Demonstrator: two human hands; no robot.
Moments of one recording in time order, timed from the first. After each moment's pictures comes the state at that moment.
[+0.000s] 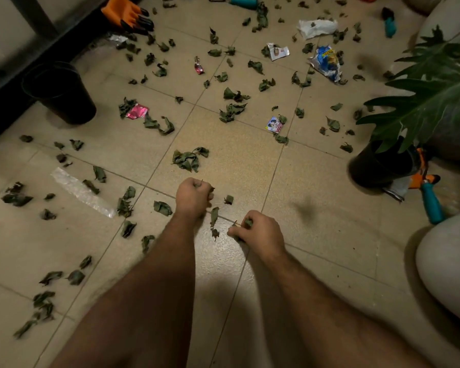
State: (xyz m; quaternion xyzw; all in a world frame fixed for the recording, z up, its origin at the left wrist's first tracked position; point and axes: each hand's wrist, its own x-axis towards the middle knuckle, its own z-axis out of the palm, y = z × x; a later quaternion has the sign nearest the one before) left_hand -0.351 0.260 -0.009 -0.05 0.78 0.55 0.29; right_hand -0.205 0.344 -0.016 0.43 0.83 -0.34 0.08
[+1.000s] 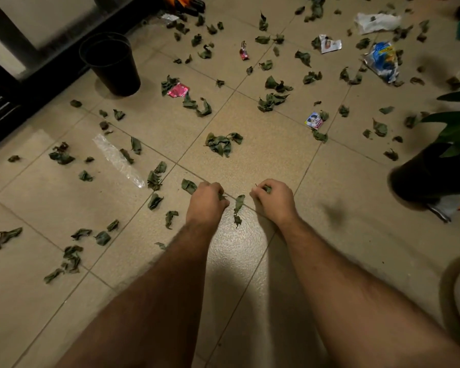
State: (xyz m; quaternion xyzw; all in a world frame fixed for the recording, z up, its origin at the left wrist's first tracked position) left_hand -0.328 0.210 -0.030 0.14 0.94 0.25 0.20; right_hand -0.263 0.368 -0.041 0.36 0.83 -0.42 0.00
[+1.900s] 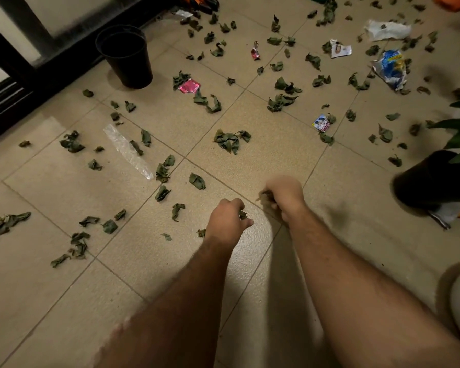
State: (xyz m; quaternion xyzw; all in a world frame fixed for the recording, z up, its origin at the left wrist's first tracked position) left_hand -0.277 0.212 -0.044 0.15 0.91 0.28 0.25; right_hand -0.268 0.369 -0.027 0.47 0.65 -0.60 0.01
